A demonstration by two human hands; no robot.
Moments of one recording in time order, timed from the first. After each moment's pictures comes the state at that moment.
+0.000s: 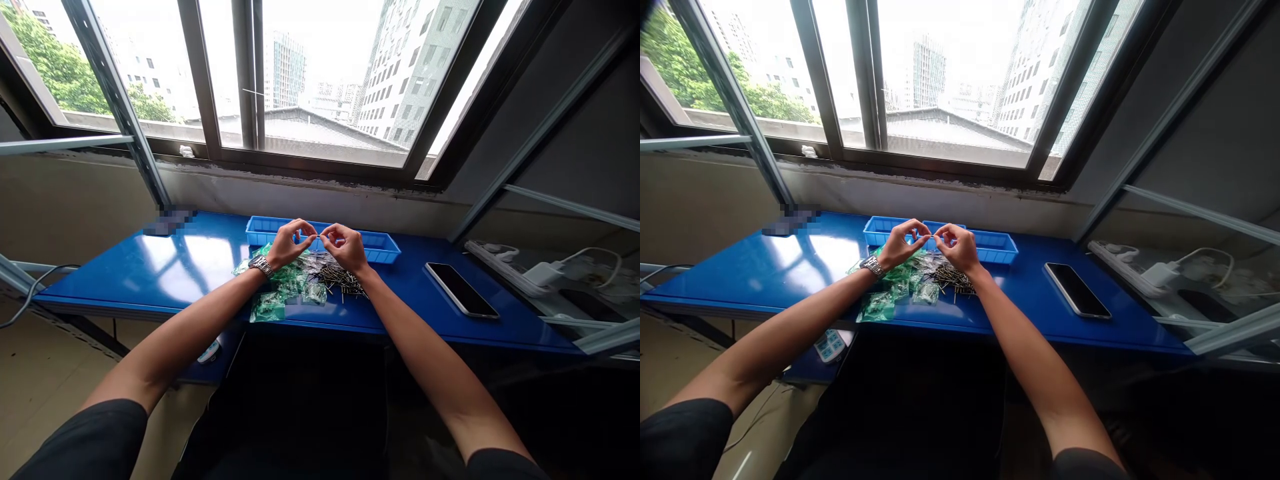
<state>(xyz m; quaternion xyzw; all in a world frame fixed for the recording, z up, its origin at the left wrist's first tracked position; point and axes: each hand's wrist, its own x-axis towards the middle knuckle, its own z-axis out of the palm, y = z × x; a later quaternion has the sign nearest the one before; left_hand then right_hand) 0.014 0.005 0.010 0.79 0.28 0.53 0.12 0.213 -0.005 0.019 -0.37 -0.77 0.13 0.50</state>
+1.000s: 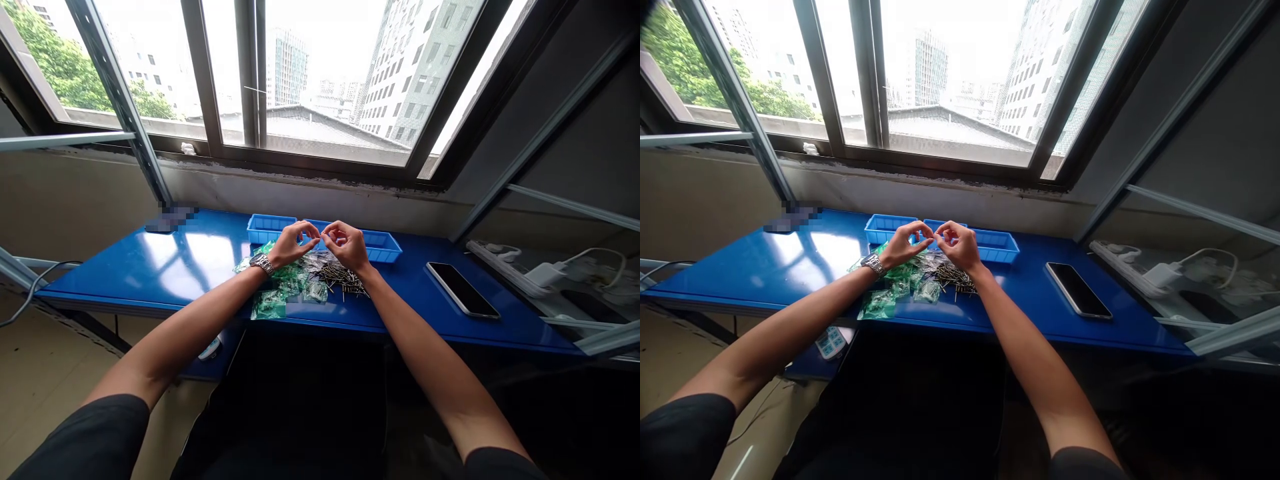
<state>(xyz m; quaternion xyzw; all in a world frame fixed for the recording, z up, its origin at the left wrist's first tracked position) 0.014 0.003 0.009 0.81 0.27 0.50 0.13 0.211 -0.008 0.020 -0.37 -0.78 0.14 0.49</state>
